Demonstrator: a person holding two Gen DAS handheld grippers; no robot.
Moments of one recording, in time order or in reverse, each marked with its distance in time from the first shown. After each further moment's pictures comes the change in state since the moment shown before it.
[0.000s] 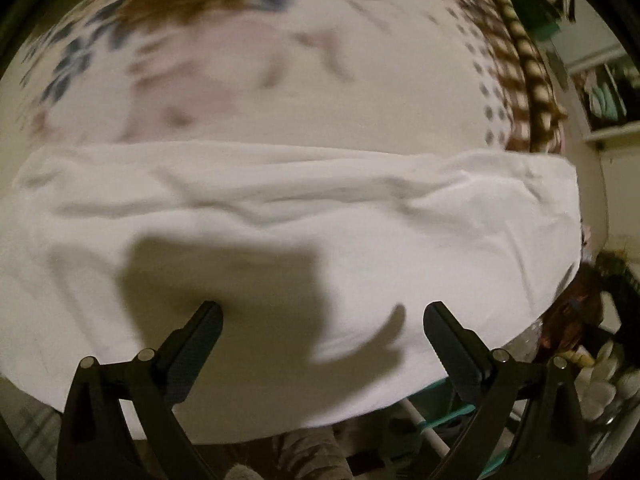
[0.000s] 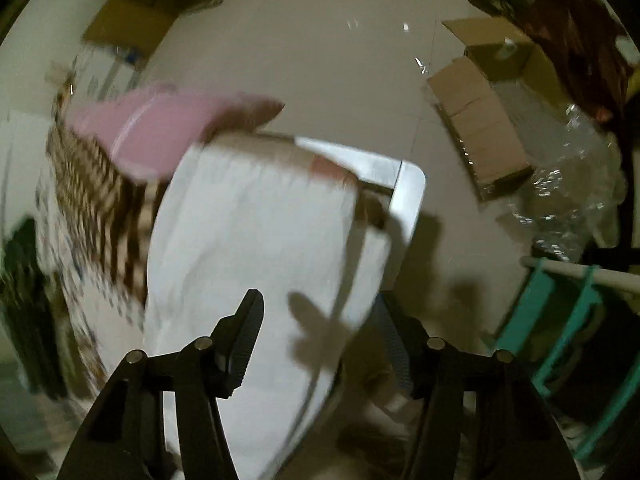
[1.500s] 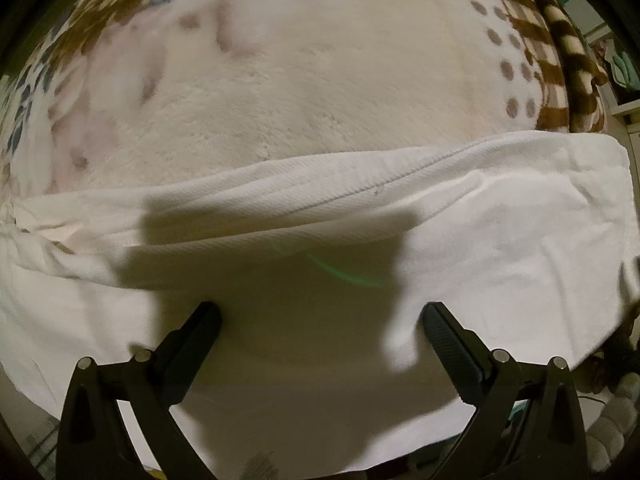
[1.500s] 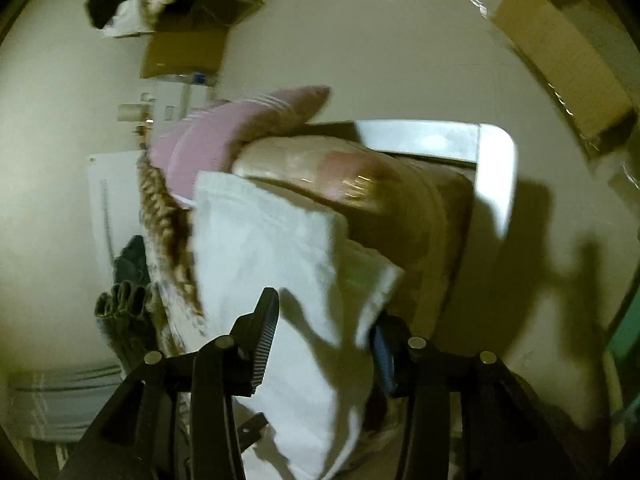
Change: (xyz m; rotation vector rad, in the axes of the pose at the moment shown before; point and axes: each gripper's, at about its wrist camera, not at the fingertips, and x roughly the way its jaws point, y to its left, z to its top) left arm 0.074 -0.056 0.057 0.043 0.021 0.137; right arm 0.037 -0.030 -0.026 0.074 0.060 0.616
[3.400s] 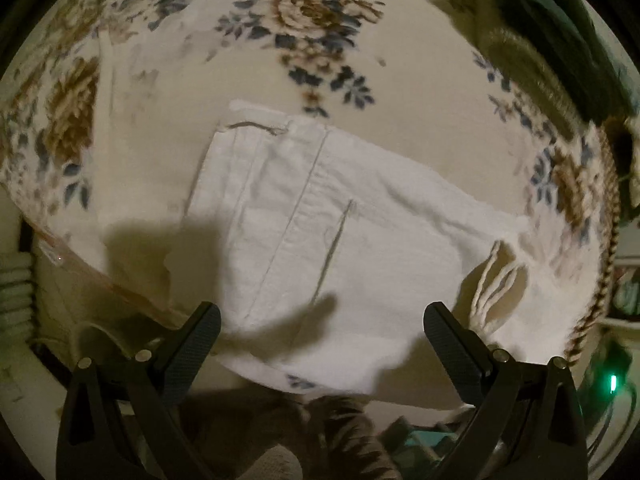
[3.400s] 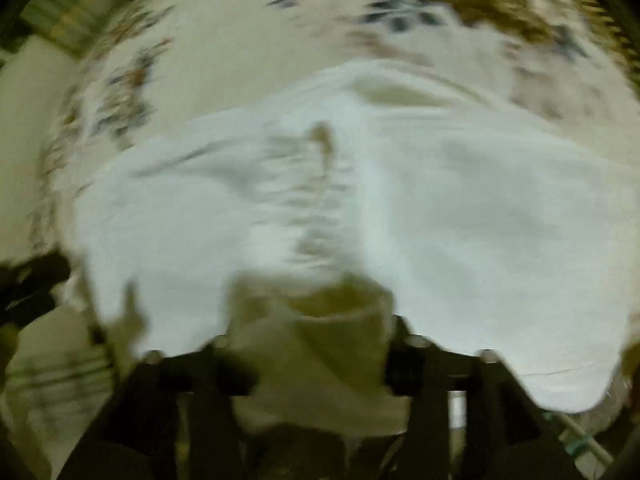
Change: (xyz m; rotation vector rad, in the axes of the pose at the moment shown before) left arm -0.126 0.467 -0.204 -0.652 -0.169 -0.155; right arm 0.231 0.221 -0.549 -1.148 0.643 -0.510
